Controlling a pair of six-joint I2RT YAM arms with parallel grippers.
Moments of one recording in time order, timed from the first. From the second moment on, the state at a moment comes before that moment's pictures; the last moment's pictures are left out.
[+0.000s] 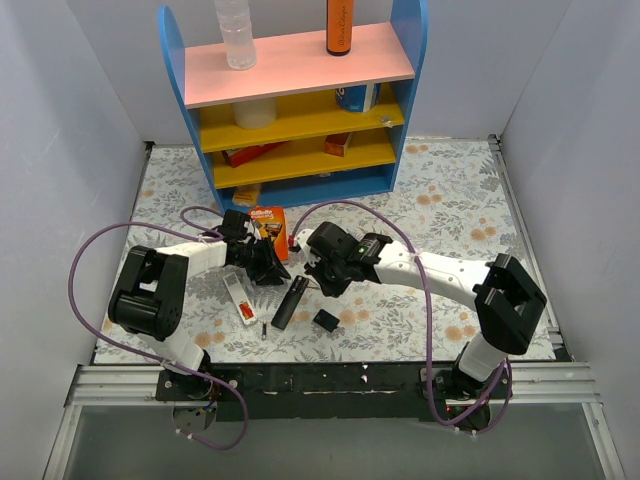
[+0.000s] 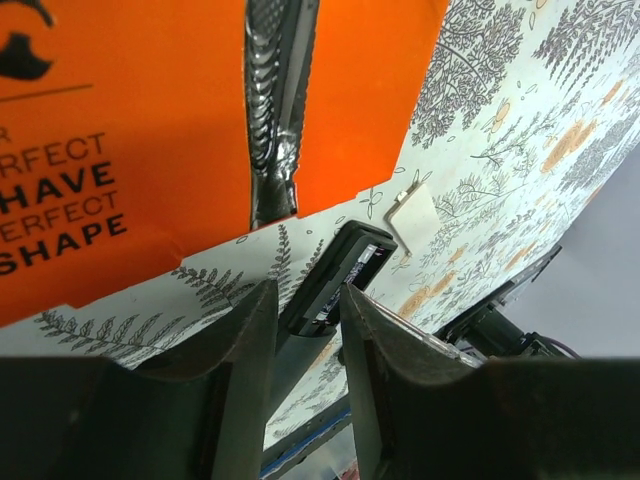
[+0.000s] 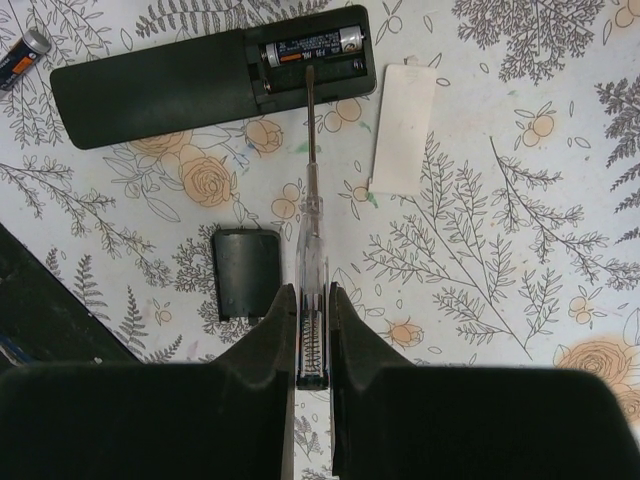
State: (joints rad) left arm -0.28 1.64 0.79 -0.28 0.53 -0.73; right arm 1.02 1.63 1.19 -0.61 -0.04 0.04
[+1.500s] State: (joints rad) left arm -0.30 1.69 0.77 -0.20 0.61 -0.74; right arm 1.03 1.62 1.07 -0.45 -0.04 0.04
